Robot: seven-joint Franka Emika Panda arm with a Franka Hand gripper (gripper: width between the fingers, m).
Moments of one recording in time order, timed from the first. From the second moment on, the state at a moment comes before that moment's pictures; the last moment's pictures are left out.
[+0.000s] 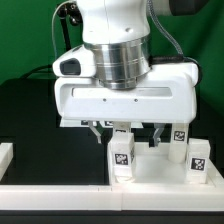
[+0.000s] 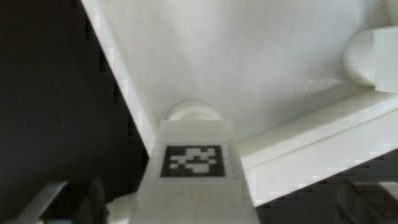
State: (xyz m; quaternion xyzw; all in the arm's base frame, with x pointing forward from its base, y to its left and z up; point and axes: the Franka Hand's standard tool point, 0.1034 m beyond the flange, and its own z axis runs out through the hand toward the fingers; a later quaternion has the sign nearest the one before) arm 0.671 -0.013 0.089 -0.98 0.19 0.06 0.07
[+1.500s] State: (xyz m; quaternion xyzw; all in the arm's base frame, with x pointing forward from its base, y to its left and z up) arm 0.669 -0.006 0.086 -0.66 0.75 0.03 0.08
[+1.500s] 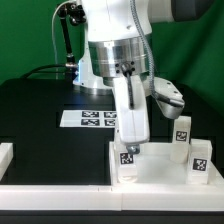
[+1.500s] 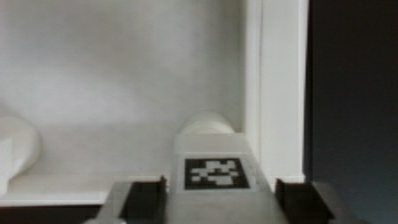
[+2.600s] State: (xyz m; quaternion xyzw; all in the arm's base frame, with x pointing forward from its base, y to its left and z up) arm 0.662 -0.010 0.082 -0.93 0.35 -0.05 0.05
